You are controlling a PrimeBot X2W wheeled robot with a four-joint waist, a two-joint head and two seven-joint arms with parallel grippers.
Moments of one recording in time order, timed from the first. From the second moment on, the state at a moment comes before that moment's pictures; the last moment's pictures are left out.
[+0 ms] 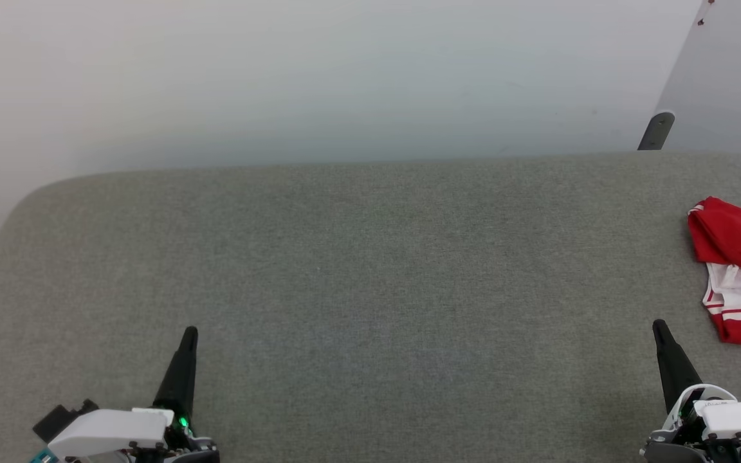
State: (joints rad) left arm -0.08 0.06 0.11 0.24 -1.52 -0.12 0.09; right arm -0.09 -0.05 -0.11 0.24 1.51 0.13 0.09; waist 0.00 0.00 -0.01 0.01
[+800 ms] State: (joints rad) left arm -0.11 0.05 0.11 0.25 -1.61 -0.13 0.12; right arm -0.11 -0.05 -0.11 0.25 1.61 0.13 0.11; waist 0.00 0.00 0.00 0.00
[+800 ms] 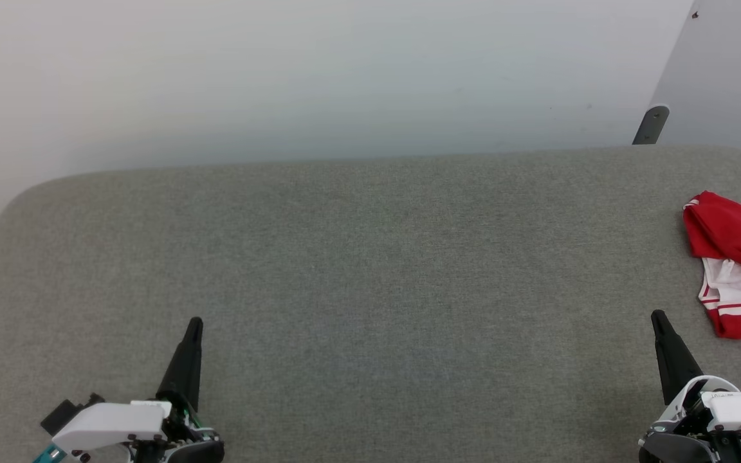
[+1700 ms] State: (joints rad) left arm -0.11 0.05 0.11 0.25 -1.61 -0.13 0.12; right arm -0.11 -0.05 -0.11 0.25 1.61 0.13 0.11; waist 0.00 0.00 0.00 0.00
